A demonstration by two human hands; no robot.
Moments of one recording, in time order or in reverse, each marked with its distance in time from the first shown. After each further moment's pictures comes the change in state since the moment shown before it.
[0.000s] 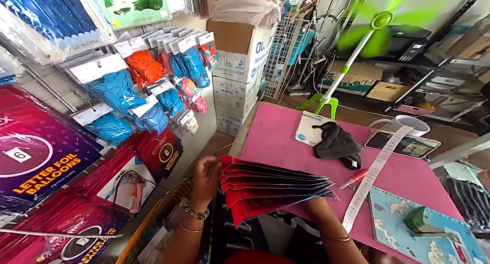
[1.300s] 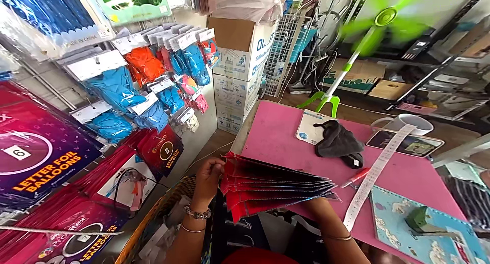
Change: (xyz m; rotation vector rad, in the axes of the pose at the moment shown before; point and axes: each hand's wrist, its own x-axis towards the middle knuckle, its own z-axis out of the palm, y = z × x) left_hand -0.004 0.002 0.003 -0.217 -0.045 -0.166; right_hand 0.001 -0.007 -0.002 0.176 -0.032 -0.045
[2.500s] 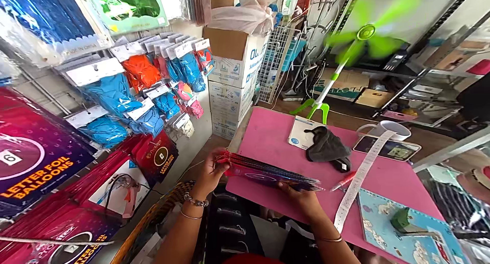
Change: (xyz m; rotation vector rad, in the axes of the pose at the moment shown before) left_hand 0.031 -0.018 0.006 0.037 -0.150 0.029; right_hand 0.016 0.017 0.007 0.286 -0.025 -0.133
